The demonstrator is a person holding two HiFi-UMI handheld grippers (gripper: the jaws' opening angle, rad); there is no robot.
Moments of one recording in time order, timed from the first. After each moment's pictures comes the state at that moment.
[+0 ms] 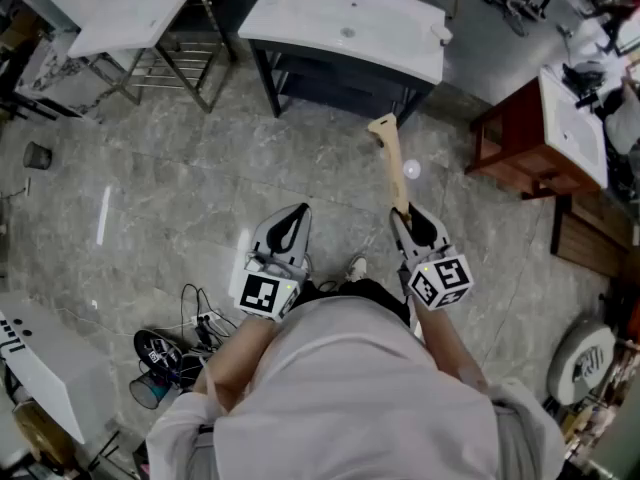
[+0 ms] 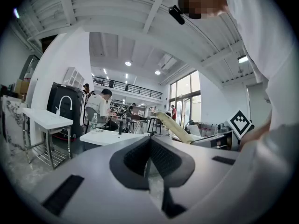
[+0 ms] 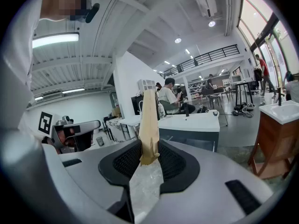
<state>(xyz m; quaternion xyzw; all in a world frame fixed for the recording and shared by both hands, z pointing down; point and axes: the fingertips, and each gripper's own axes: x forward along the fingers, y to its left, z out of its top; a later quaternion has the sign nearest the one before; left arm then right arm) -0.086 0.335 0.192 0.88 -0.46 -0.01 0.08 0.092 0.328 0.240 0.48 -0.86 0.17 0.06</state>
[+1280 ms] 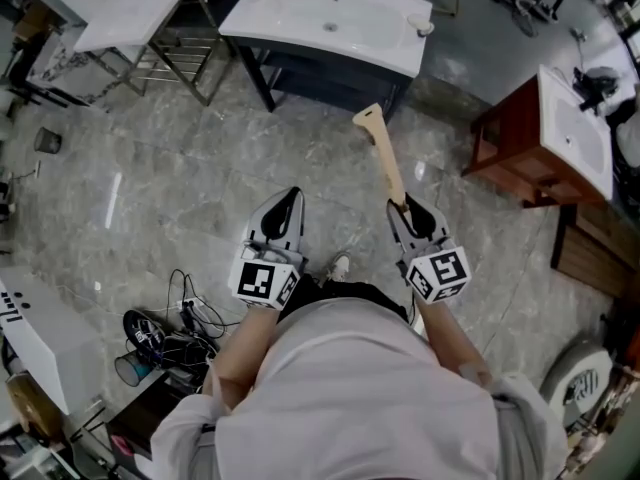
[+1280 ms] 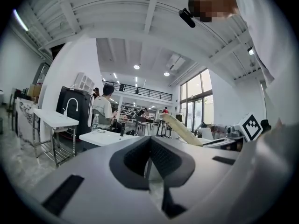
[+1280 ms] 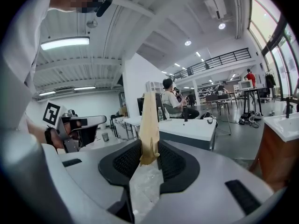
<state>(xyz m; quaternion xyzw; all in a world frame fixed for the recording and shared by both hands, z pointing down) 0.034 0.318 0.185 0.84 -0.54 -0.03 0.07 0.214 0.311 0.238 0.43 -0.89 0.13 0.07</state>
